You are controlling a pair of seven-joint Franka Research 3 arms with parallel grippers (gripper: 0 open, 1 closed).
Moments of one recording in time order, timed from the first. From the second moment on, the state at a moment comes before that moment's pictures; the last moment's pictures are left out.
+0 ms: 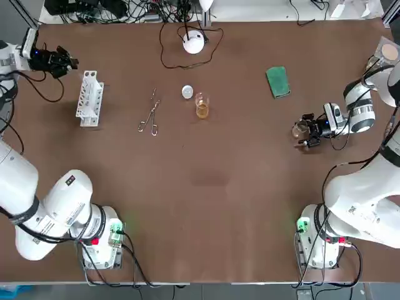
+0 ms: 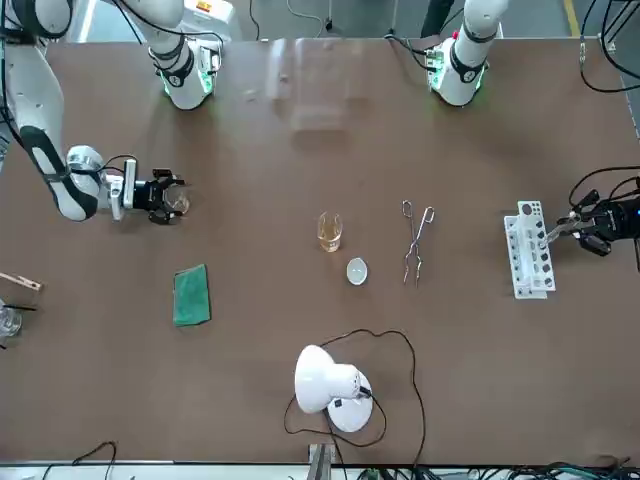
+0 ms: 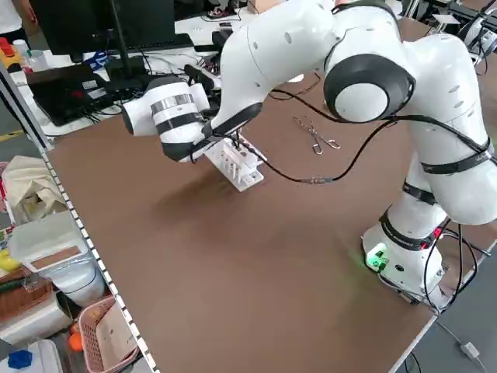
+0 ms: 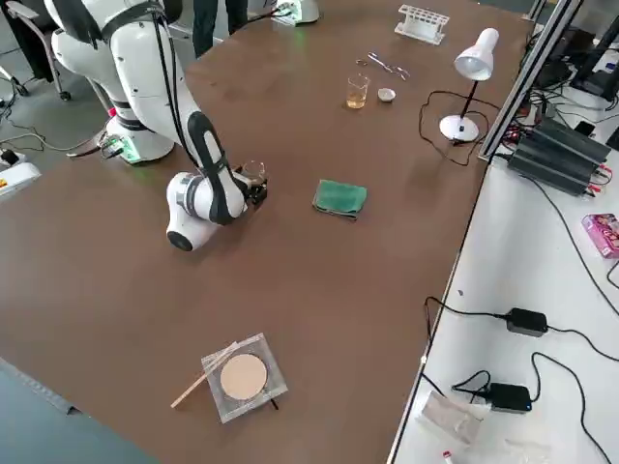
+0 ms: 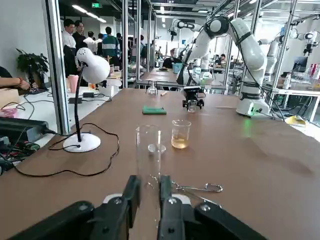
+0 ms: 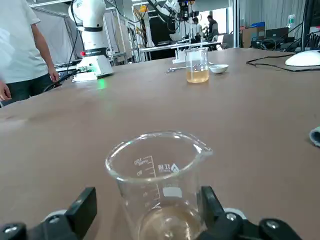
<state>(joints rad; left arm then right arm) 0.87 0.65 -0.29 -1.61 -0.89 1.32 2.28 -0.48 0.67 -0.05 -2.27 0.98 1.69 -2.87</state>
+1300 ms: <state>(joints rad) 0.86 0.53 -0.71 -1.90 -0.89 1.70 2.18 -0.47 0.66 -0.05 -2.27 0.98 1.68 -2.87</state>
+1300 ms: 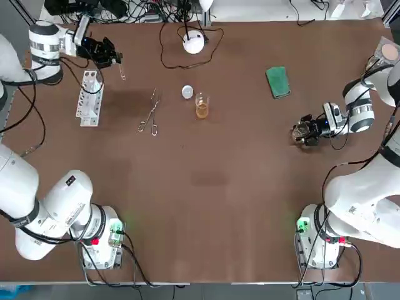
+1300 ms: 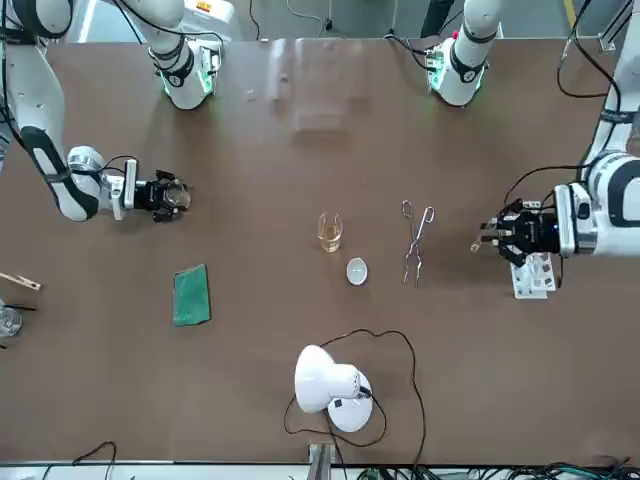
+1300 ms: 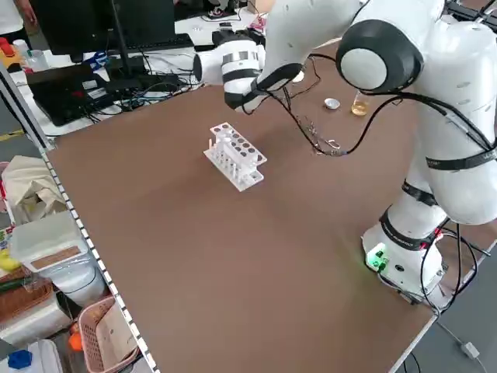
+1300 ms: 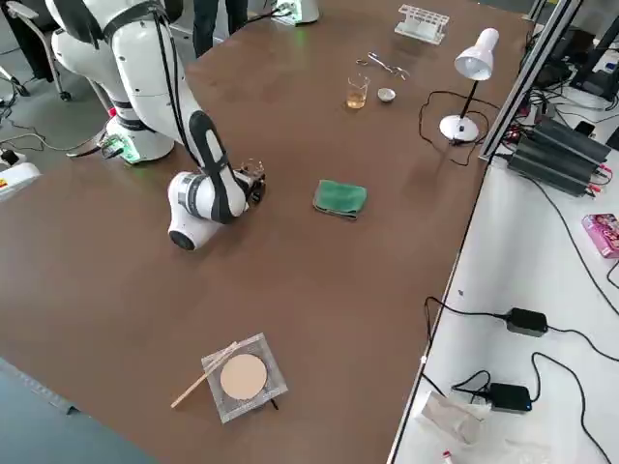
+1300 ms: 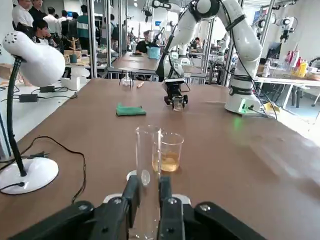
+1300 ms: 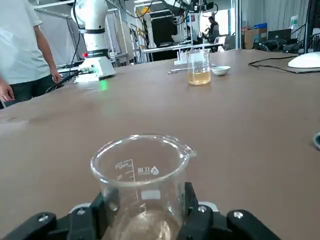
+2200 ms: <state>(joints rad) 0.67 0.44 -0.78 -1.93 -0.89 1.99 1.96 -0.40 0.57 -0.04 -2.27 1.00 1.64 -2.81</state>
